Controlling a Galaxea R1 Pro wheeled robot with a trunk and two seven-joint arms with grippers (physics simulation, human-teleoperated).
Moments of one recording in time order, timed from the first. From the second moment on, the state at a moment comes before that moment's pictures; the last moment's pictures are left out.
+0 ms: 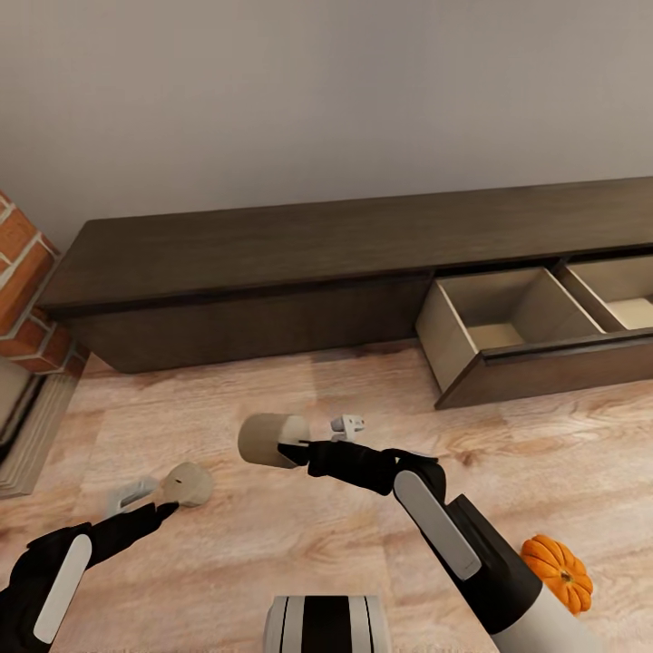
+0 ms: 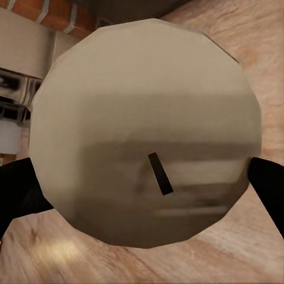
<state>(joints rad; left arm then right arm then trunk) -0.30 0.20 0.28 -1.22 0.38 0.78 -0.11 -0.57 -0.05 0.56 -1.45 -0.93 0.68 0.03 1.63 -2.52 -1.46</state>
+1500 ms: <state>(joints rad) -0.30 0.20 0.27 -1.22 0.38 0.77 -0.12 -0.57 -0.03 0.56 -1.43 -0.93 0.68 0.02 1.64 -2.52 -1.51</state>
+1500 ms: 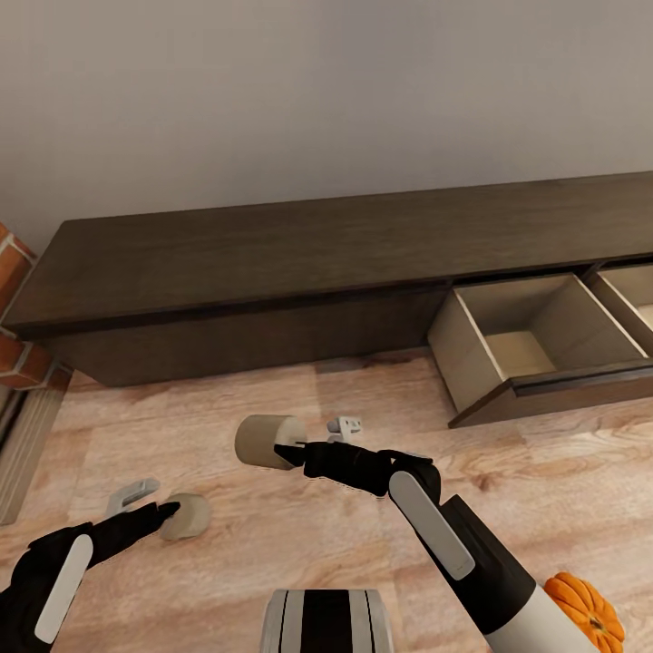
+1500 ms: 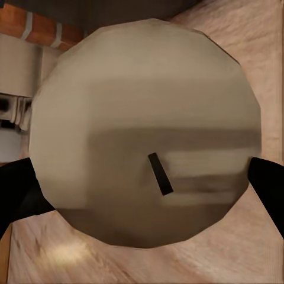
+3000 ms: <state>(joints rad) -0.30 0.20 0.21 -1.22 0.38 0.67 -0.12 -0.57 -0.03 0.59 -1.41 -0.93 0.55 0.21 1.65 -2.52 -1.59</state>
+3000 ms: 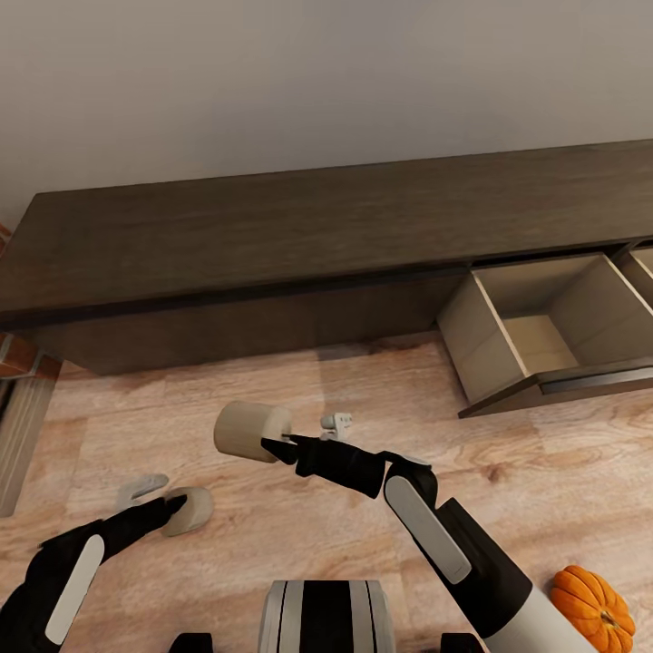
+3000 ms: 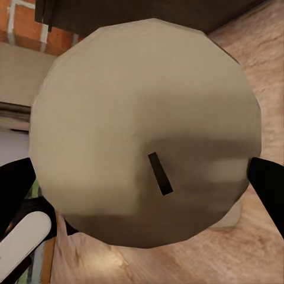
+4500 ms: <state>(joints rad) -0.30 0.19 0.18 -1.21 0.38 0.61 -0.11 -0.57 -0.01 0.62 -1.40 -0.92 0.52 0.20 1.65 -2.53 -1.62</state>
